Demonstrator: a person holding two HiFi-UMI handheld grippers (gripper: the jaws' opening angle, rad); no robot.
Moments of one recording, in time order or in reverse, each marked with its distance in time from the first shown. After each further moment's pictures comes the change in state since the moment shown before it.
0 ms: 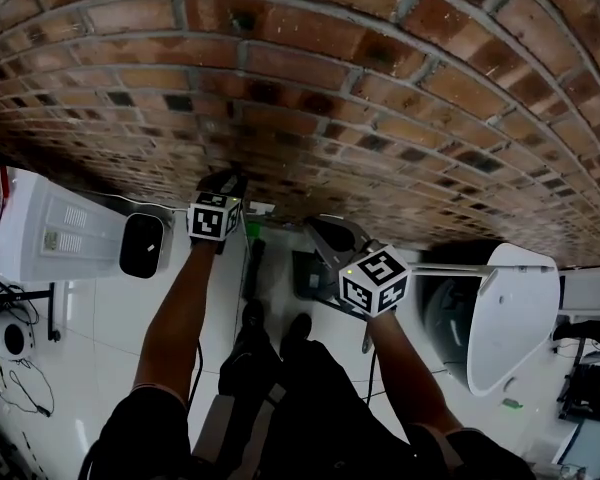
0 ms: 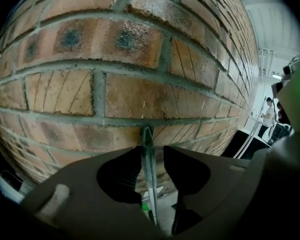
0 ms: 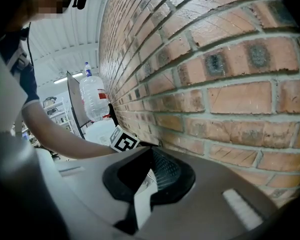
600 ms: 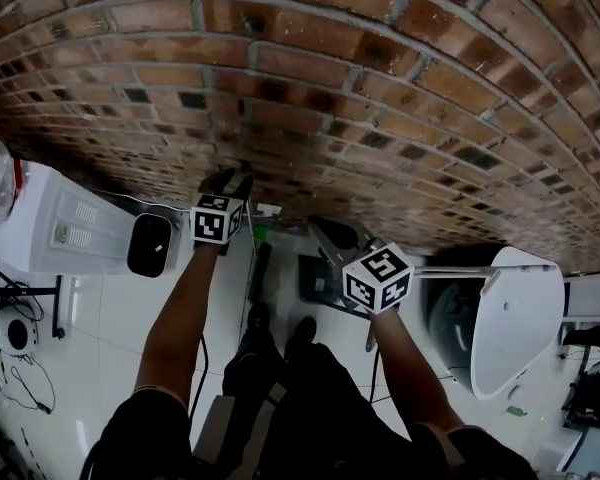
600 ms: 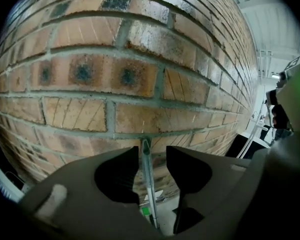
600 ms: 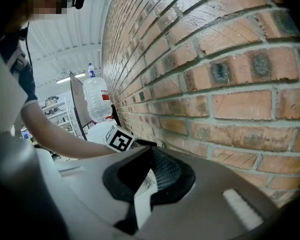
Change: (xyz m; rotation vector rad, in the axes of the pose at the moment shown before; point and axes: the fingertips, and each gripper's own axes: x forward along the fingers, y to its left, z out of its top) left arm -0.035 -0.001 0.023 0.008 -0.075 0.035; right arm -0.006 0.012 0.006 -0.020 -0.019 0.014
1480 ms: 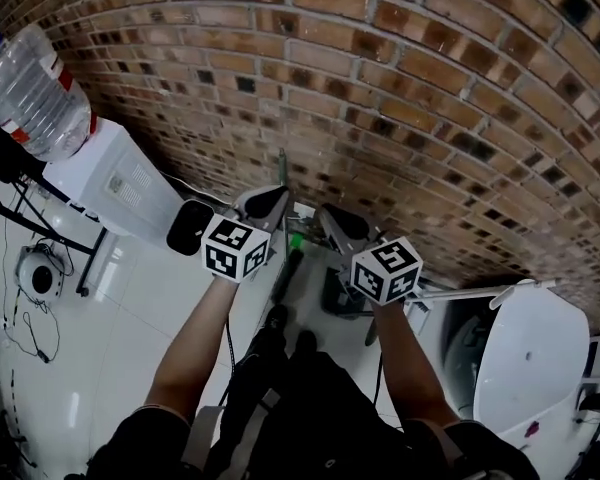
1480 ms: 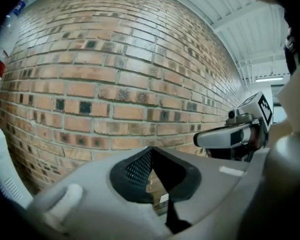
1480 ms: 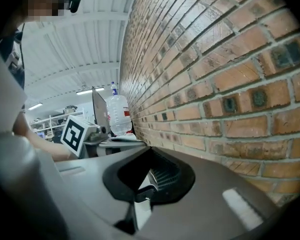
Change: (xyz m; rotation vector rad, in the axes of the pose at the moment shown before) left arm -0.174 -0.152 0.074 0.070 -0.275 -0.047; right arm -0.065 0.058 0.031 -0.049 -0.186 0.161
